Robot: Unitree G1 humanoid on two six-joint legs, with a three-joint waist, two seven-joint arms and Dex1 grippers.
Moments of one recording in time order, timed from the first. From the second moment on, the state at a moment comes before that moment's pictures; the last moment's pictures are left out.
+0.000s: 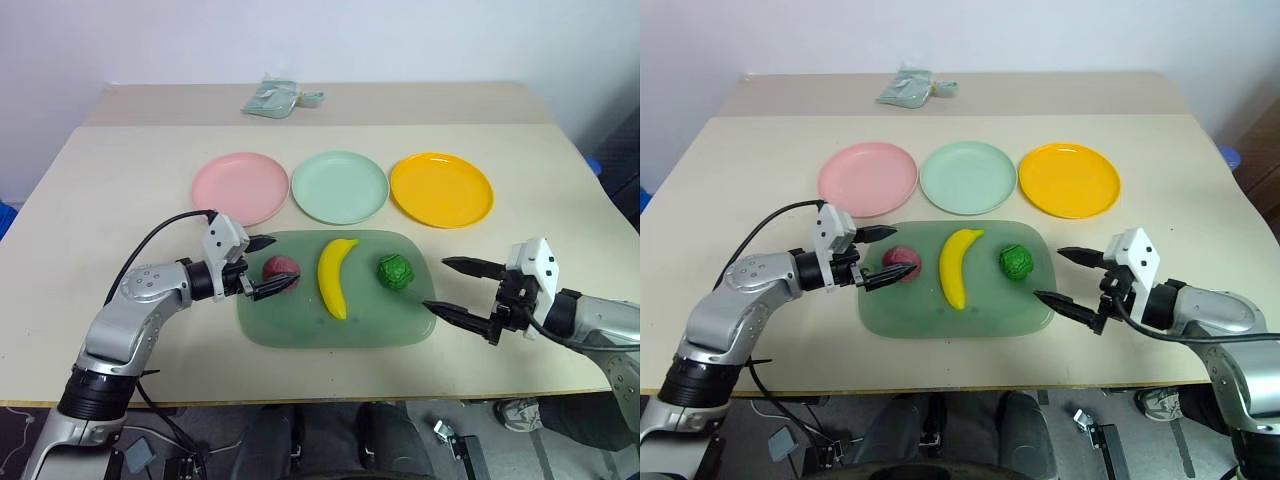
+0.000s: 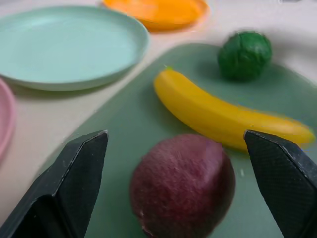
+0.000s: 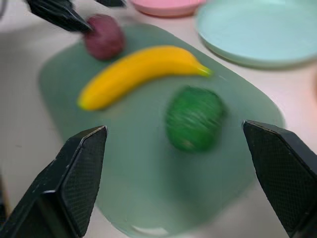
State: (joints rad) left arm -0.29 0.64 -0.08 -0.18 -0.39 0.43 -0.91; right arm 0.08 -0.80 -0.29 -0.50 0.61 0.55 0.92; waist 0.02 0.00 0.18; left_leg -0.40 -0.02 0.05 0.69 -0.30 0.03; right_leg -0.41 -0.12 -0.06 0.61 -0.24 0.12
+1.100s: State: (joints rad) left arm -0.81 0.37 0.09 0.55 -0.16 0.46 -0.30; right arm -0.14 -0.64 -0.08 -0.48 0.54 0.54 0.73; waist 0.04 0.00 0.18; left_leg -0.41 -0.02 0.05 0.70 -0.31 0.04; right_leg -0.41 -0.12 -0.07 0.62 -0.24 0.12
